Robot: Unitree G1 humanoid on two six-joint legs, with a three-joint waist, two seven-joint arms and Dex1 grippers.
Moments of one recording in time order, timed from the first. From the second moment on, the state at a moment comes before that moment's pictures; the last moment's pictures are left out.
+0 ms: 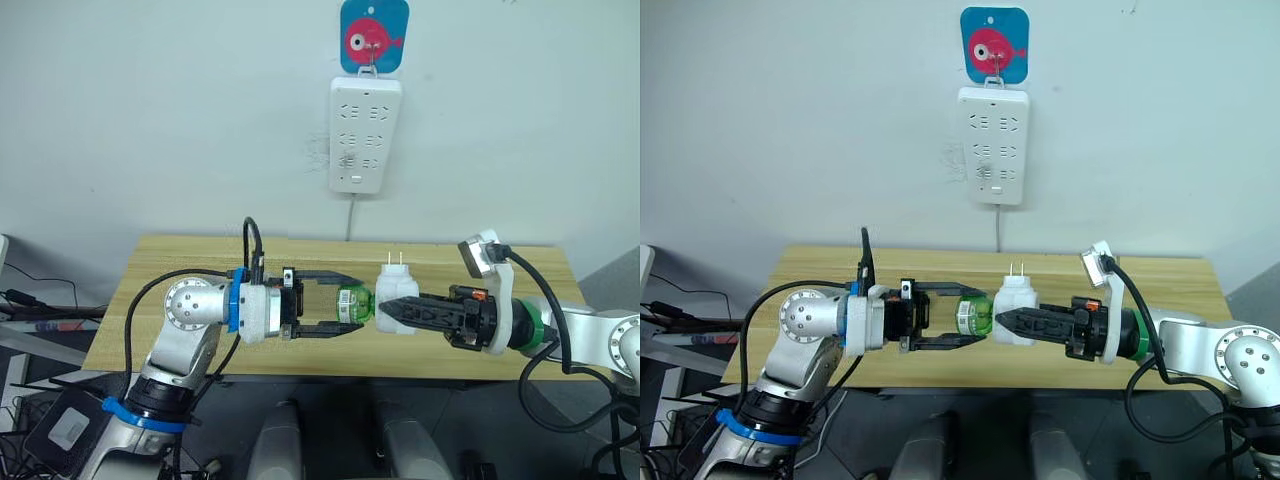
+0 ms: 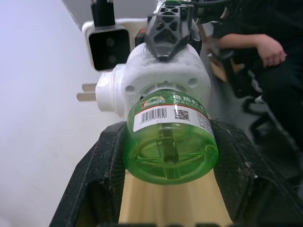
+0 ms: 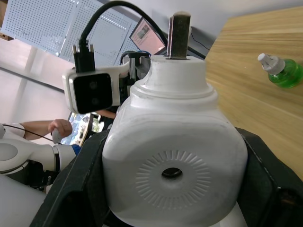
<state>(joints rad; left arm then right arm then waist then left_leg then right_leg) -0.35 0.57 -0.18 -0.20 -0.46 -0.17 -1.24 -0.26 -0.85 0.02 -0.42 1.91 0.99 0.21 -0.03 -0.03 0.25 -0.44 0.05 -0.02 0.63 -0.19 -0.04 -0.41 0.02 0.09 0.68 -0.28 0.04</state>
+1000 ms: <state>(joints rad) -0.31 0.73 -0.17 -0.21 -0.50 0.24 -1.22 -0.25 -0.86 0.02 -0.43 1.91 0.99 0.21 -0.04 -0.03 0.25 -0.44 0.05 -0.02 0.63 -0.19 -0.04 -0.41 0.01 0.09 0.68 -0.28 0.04</state>
